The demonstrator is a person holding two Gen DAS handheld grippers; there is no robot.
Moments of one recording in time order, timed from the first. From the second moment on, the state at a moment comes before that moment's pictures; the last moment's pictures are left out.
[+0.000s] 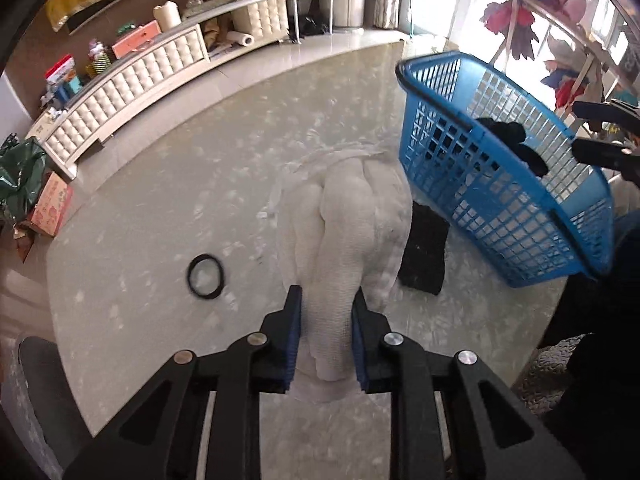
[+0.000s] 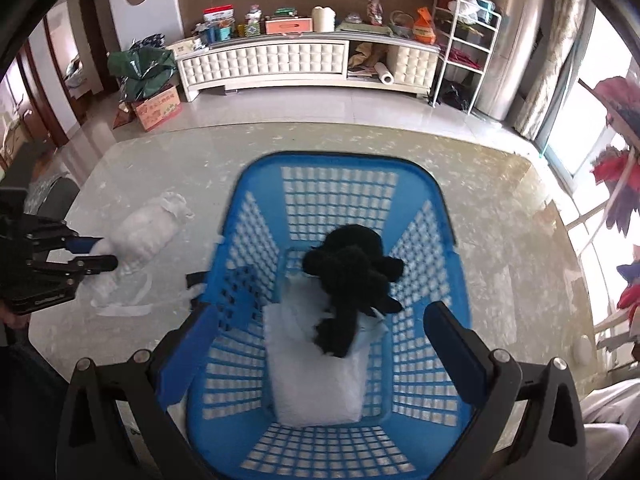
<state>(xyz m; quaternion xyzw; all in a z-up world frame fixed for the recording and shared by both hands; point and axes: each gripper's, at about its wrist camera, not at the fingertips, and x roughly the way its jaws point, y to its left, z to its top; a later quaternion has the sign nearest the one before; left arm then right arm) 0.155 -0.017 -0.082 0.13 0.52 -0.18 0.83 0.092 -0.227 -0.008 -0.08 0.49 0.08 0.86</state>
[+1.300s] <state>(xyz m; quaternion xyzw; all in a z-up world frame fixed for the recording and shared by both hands) 0.115 0.091 -0.086 0.07 0.52 -0.10 0.85 0.146 -0.066 -0.151 -0.16 0.58 0.09 0.79</state>
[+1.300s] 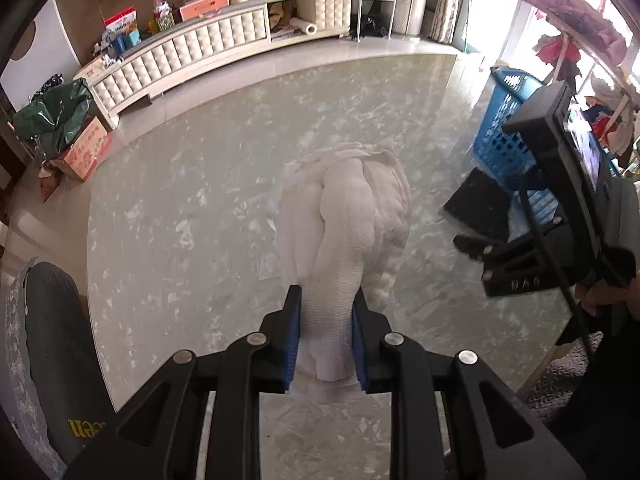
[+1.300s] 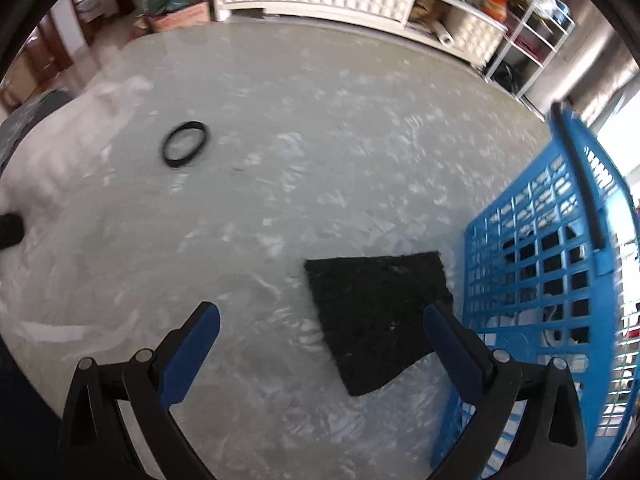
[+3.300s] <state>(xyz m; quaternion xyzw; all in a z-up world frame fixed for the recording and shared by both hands) 0.123 -0.056 -0.027 0.13 0.44 -0.21 0.86 0.079 -0.199 -0.019 -0.10 0.49 0.12 0.86</state>
